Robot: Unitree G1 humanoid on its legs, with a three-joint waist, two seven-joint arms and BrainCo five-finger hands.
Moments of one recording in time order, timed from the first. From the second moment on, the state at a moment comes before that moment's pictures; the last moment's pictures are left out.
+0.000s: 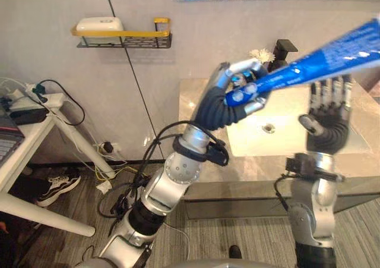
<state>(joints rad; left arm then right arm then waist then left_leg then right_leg) -0.46 0.08 -0.46 -0.31 0.27 -0.15 0.22 -0.05 -0.11 -0.02 -0.42 0.42 -0.29 -0.07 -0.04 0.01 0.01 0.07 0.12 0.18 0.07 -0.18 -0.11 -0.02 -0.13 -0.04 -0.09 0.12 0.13</state>
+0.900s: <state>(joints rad) -0.47 0.08 -0.47 -0.20 0.32 -0.11 0.30 -0.17 -0.10 0.24 -0.39 0.77 -0.28 0.00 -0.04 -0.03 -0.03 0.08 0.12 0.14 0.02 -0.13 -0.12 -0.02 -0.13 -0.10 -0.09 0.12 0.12</state>
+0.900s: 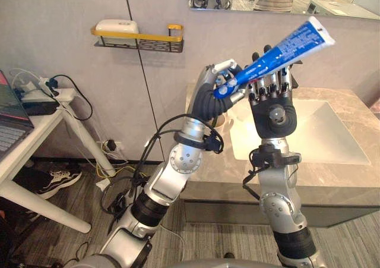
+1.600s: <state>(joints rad) -0.36 0.04 -0.59 -0.20 0.28 -0.15 0.26 -0.20 -0.10 0.18 -0.39 0.76 -0.31 -0.10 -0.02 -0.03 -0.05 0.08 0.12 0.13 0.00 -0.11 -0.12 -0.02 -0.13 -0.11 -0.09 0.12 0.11</state>
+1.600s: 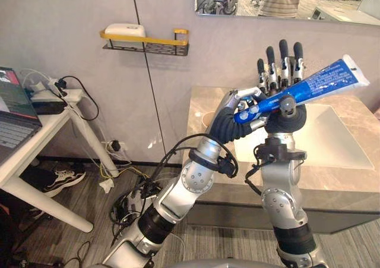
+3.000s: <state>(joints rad) -0.30 0.05 -0.60 -0.23 0.26 -0.12 0.22 -0.21 -0.10 0.07 -0.39 0.77 -0.38 -0.11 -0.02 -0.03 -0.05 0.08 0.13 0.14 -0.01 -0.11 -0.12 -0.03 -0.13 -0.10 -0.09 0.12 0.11</state>
